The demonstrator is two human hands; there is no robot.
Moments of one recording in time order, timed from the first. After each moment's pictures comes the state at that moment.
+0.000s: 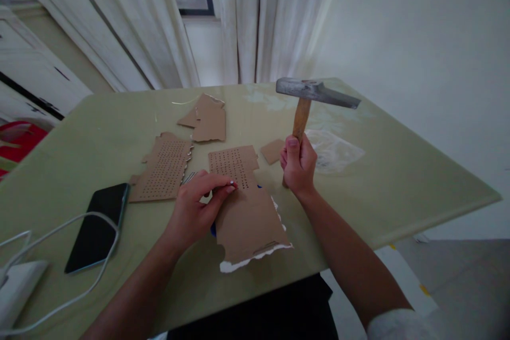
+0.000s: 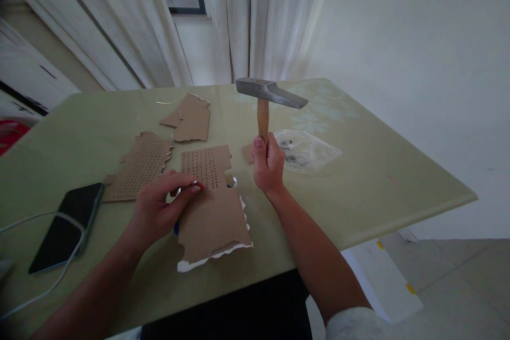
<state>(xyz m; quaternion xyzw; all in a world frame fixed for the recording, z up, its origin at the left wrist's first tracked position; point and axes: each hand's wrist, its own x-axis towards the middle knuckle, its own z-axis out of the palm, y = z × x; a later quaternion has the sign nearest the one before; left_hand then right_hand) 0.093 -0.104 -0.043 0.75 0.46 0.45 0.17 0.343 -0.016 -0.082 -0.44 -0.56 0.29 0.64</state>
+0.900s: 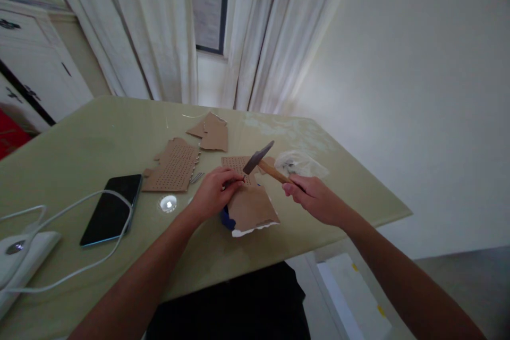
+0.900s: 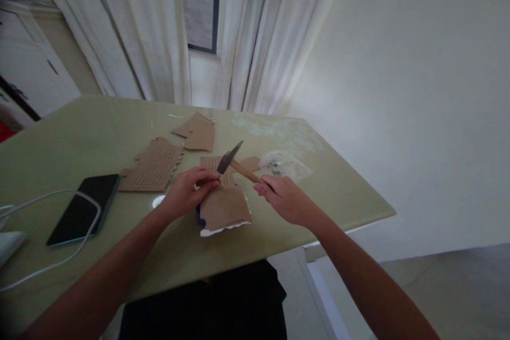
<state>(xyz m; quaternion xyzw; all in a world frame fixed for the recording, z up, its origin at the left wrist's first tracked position) 0.095 -0.088 -0.053 0.77 0.42 0.43 0.23 0.394 -0.116 0.052 -0.50 -0.81 0.26 0.15</state>
